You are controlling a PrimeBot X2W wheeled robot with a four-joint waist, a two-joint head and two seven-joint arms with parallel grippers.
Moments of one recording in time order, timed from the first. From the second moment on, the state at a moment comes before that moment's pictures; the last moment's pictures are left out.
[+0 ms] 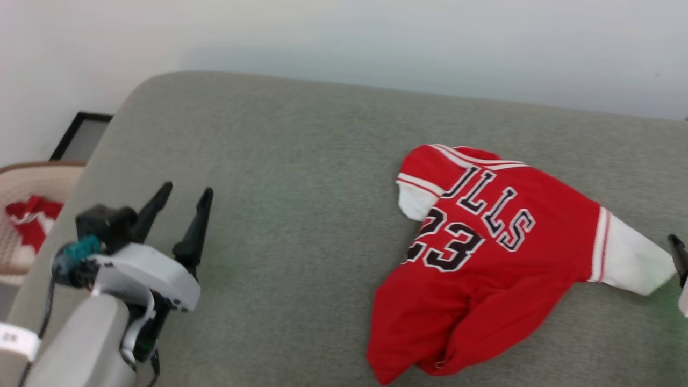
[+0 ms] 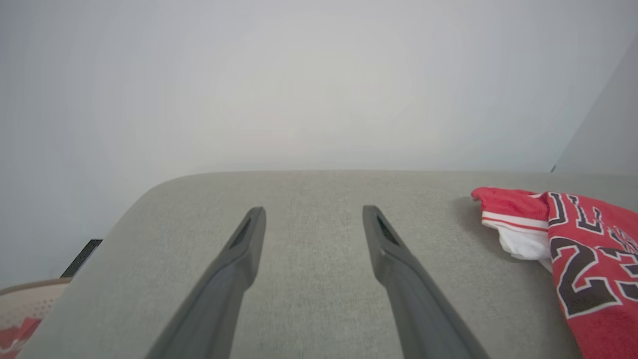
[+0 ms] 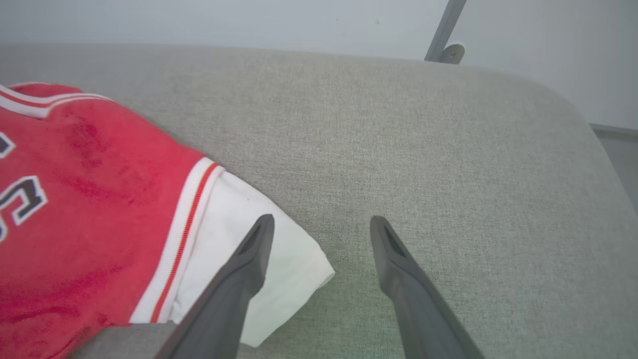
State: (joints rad) left arm -0.43 0.48 -0.35 0.39 -0.62 -0.09 -0.18; right arm -0.37 -0.42 -0.14 0.48 0.31 0.13 0.38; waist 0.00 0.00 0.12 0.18
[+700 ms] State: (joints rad) left arm -0.68 0.55 -0.57 0.36 -0.80 -0.13 0.21; right arm -0.20 -0.14 -0.11 0.12 0.16 0.13 -0.09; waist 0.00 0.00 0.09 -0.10
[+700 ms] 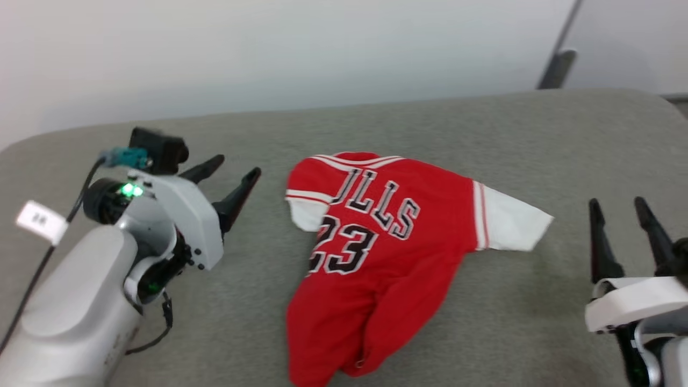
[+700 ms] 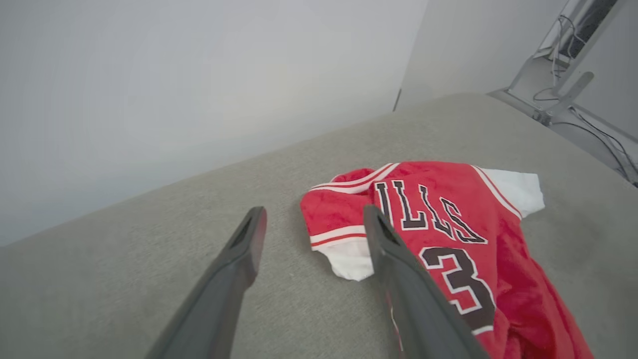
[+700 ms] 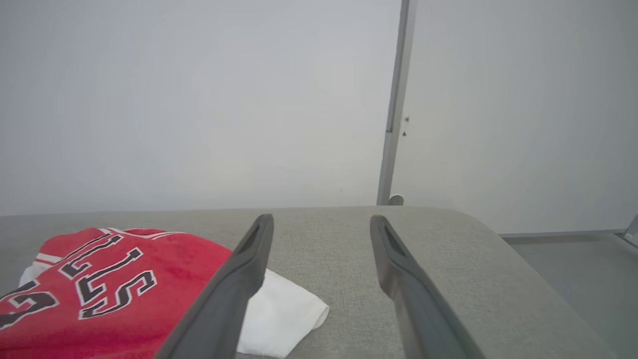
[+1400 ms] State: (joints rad) left arm -0.84 0.53 -0.79 0.76 -0.86 -0.13 0.46; right arm -0.26 -0.09 -0.05 0.15 0.18 0.13 -0.17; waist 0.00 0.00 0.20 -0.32
